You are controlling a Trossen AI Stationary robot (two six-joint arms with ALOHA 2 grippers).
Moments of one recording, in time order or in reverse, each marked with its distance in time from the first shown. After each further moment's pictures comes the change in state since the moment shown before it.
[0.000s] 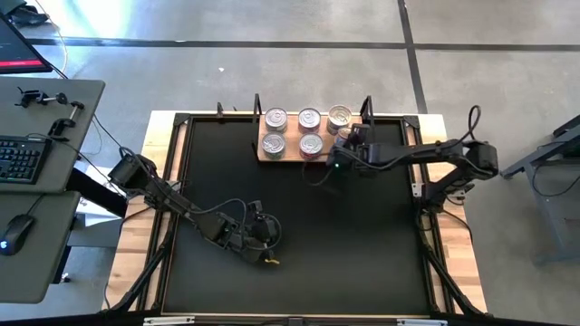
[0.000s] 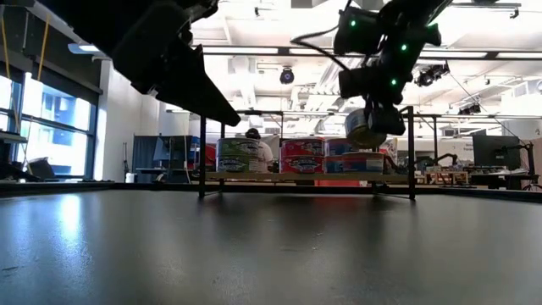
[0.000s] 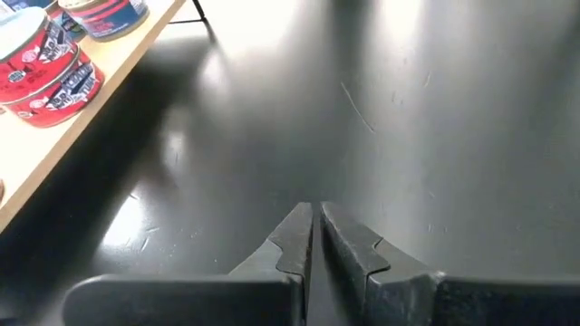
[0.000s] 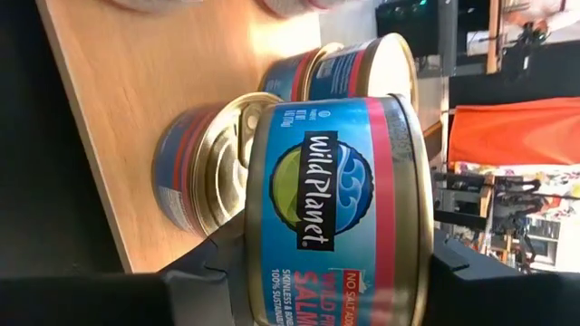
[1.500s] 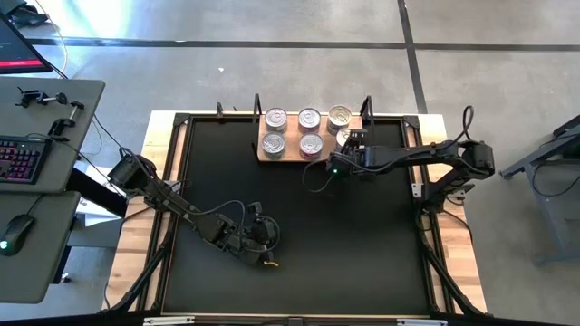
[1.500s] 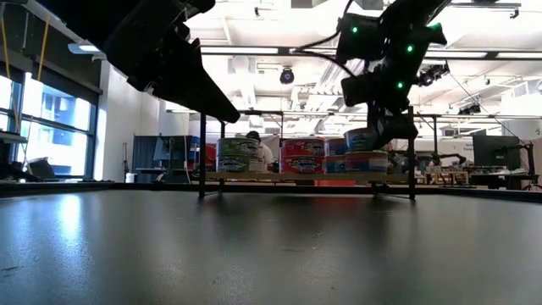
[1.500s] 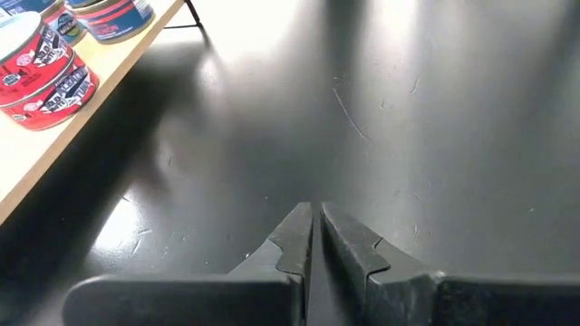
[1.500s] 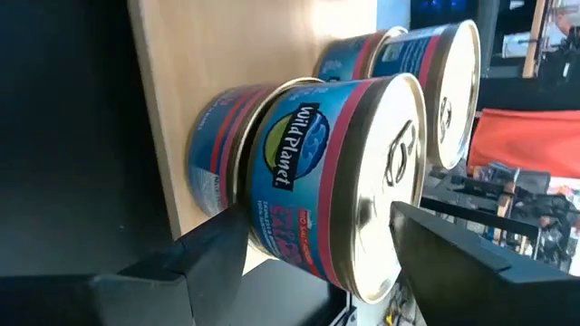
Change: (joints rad) left arm -0.015 0.000 0.000 0.015 -0.008 -0.007; right arm 0.020 0.034 0.000 -0.083 -0.060 0.030
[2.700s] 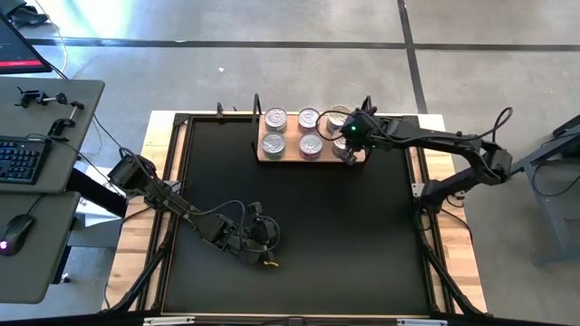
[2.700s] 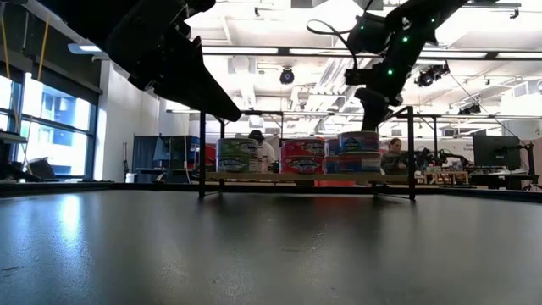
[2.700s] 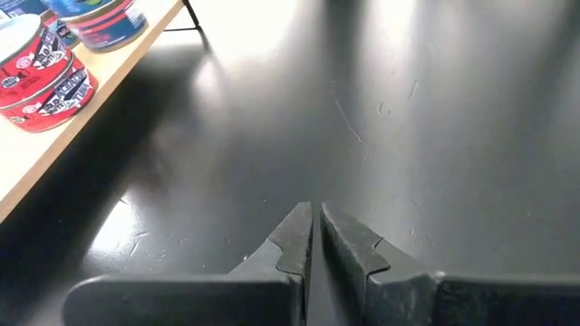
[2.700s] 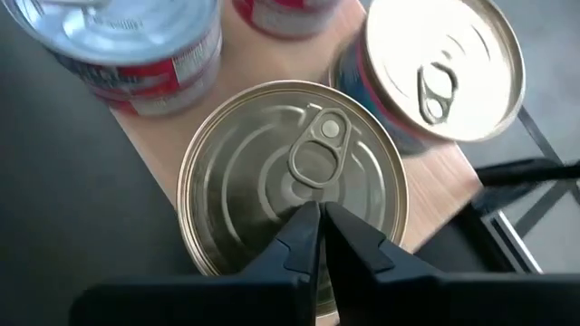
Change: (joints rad) left arm 0.000 0.000 0.000 0.011 0.001 0.000; right arm -0.320 -0.124 0.007 0.105 -0.561 0.228
